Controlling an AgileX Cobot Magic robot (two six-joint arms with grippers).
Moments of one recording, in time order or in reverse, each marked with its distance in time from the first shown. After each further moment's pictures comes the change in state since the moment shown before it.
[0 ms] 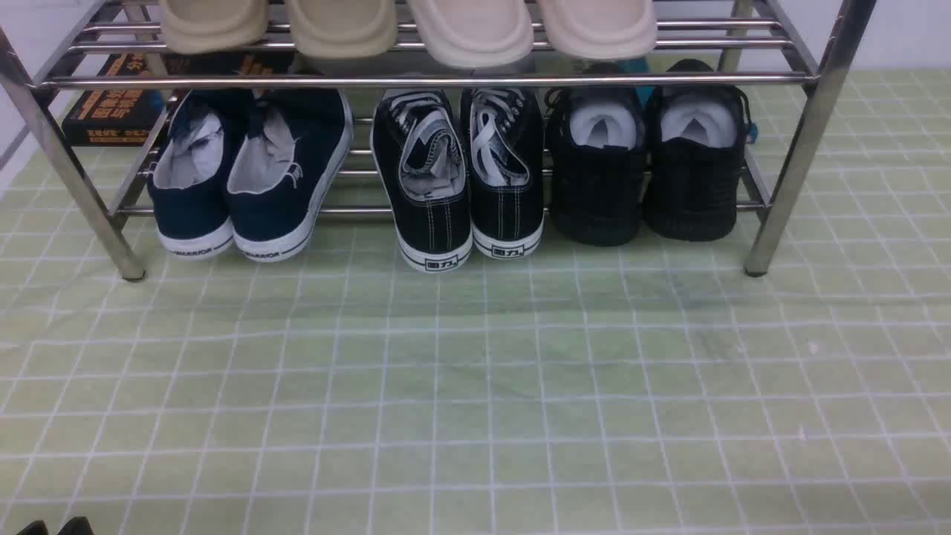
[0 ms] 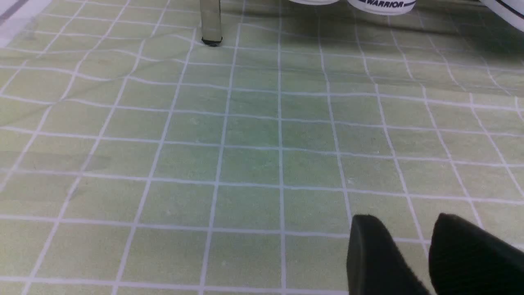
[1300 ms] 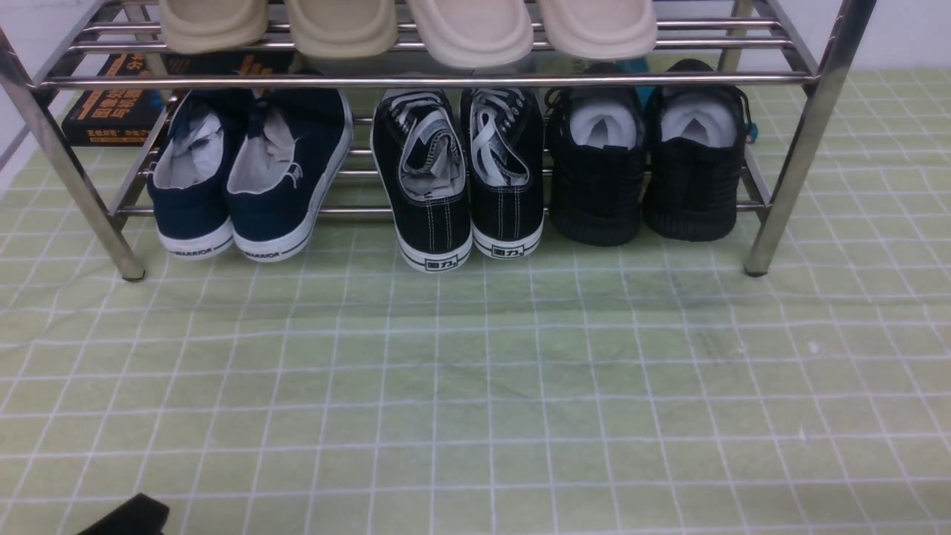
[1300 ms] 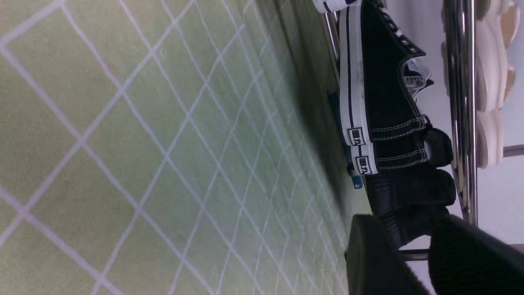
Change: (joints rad) right arm 0.000 0.000 0.000 0.000 0.000 0.000; left arm 0.000 0.000 0.004 -0.672 -0.015 -0.494
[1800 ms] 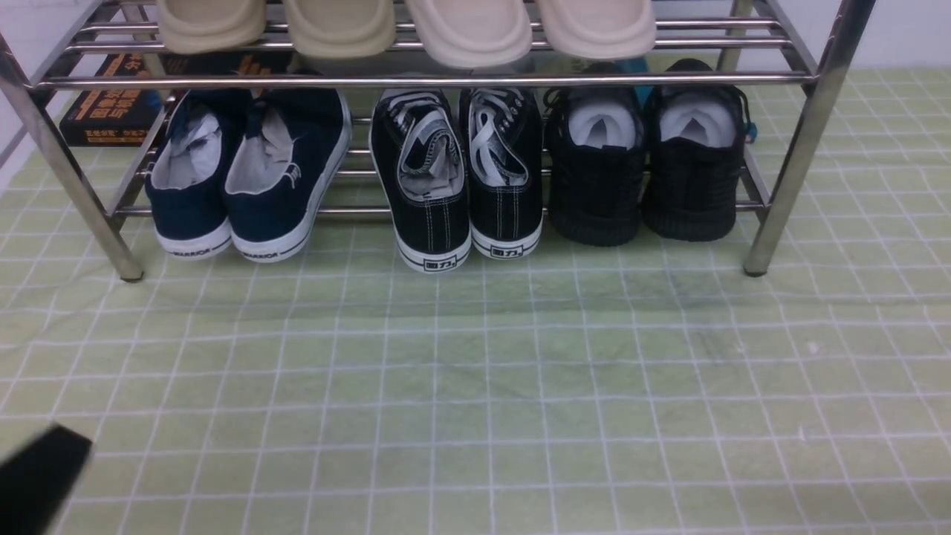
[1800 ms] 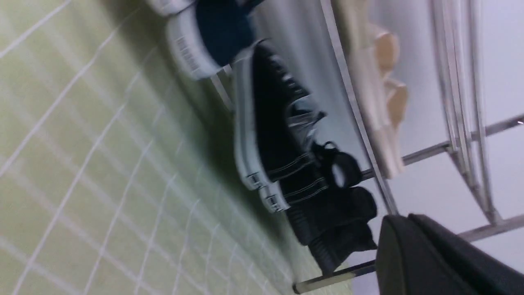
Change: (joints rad) right arm 0.000 0.000 0.000 0.000 0.000 0.000; left arm 0.000 0.020 -0.251 0.057 0.021 0.086
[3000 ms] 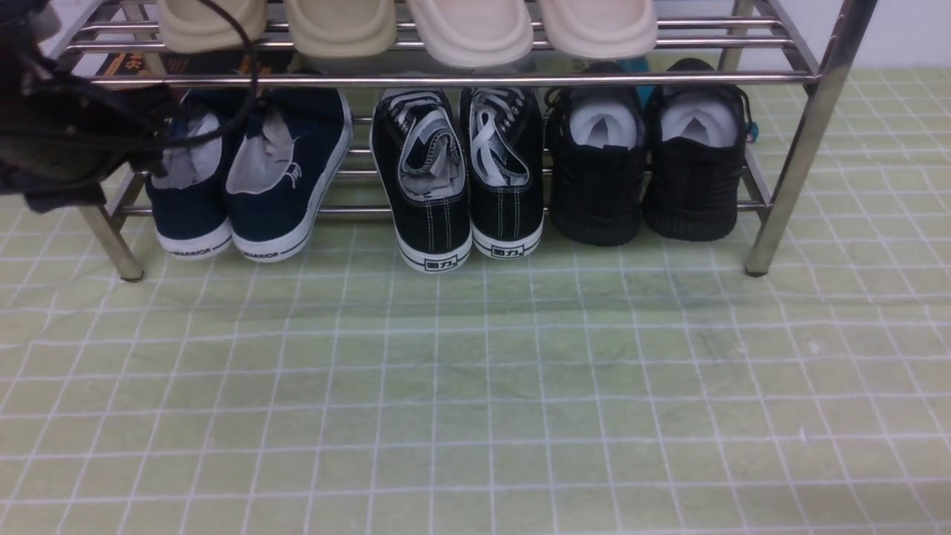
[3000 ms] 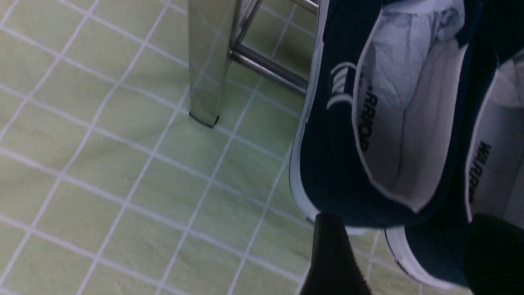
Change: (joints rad) right arm 0.000 0.000 0.000 0.000 0.000 0.000; left arm 0.000 1.600 -1.114 0.731 0.282 -0.055
